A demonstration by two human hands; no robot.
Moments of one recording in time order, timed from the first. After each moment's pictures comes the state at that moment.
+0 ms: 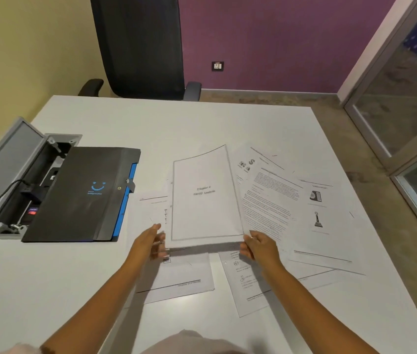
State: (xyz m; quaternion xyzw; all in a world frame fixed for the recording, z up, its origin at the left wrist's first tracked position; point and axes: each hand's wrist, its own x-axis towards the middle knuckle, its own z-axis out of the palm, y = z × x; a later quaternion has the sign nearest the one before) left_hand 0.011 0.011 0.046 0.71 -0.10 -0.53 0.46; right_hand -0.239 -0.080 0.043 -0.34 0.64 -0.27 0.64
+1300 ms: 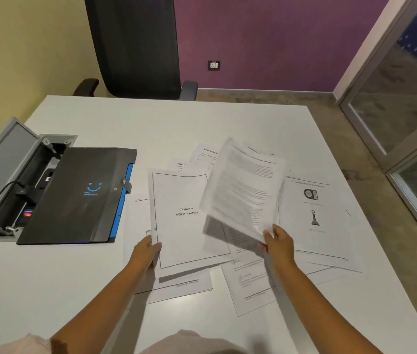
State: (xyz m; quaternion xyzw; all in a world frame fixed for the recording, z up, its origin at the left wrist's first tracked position) left_hand 0.005 0.016 0.031 0.77 -0.14 -0.50 0.36; right_hand -0.270 -0.093 0.039 -0.37 0.68 -0.35 0.53
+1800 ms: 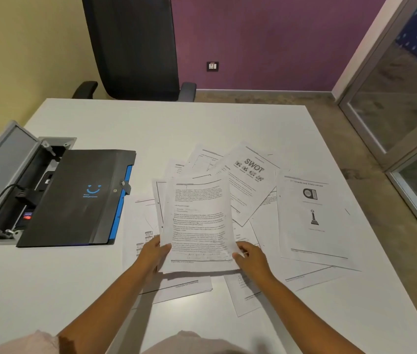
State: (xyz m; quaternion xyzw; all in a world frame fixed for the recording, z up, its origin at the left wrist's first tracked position) left_hand -0.006 0.010 0.035 0.75 -0.18 -0.55 0.34; right_hand -0.244 -0.059 0.017 -0.59 0.61 -0.15 0.50
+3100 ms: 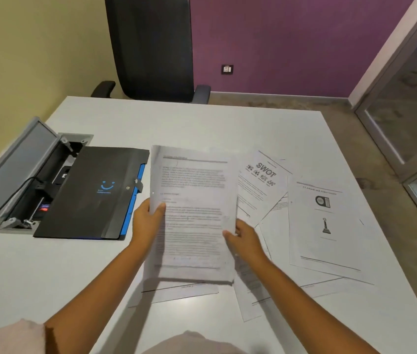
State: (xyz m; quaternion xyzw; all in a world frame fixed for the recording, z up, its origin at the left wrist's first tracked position) left_hand 0.019 -0.017 0.082 0.75 -0.28 -0.32 0.52; right_hand -0.195 -0.080 0.059 -0.60 0.53 -0.22 0.56
